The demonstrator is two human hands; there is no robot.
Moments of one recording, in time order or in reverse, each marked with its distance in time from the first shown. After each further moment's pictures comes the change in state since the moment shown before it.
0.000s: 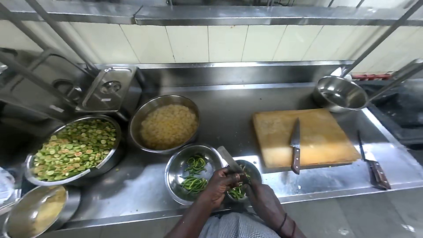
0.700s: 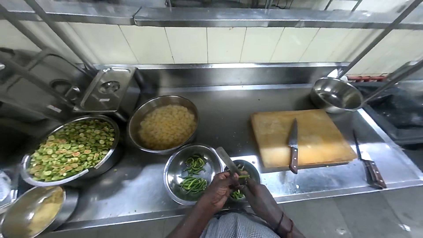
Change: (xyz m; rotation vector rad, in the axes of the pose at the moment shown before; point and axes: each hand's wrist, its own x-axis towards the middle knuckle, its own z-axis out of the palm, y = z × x) left_hand -0.003 -0.013 0.001 -0.143 -0.060 -0.007; right_hand 0.007 0.011 0.009 0.182 -0.058 -0.016
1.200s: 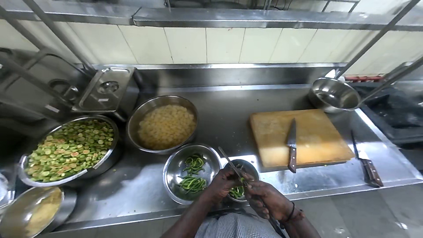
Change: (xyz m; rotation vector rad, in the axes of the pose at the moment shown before) left_hand 0.014 0.001 -0.007 0.356 -0.300 0.245; right_hand -0.003 0.020 -0.027 1.092 -0.601 0.117
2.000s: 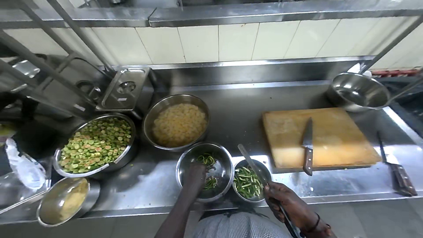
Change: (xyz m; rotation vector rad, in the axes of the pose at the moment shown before) left_hand -0.032 0.028 -0.093 1.630 0.345 -0.650; right_hand -0.014 0.001 0.005 -0.151 0.216 -0.108
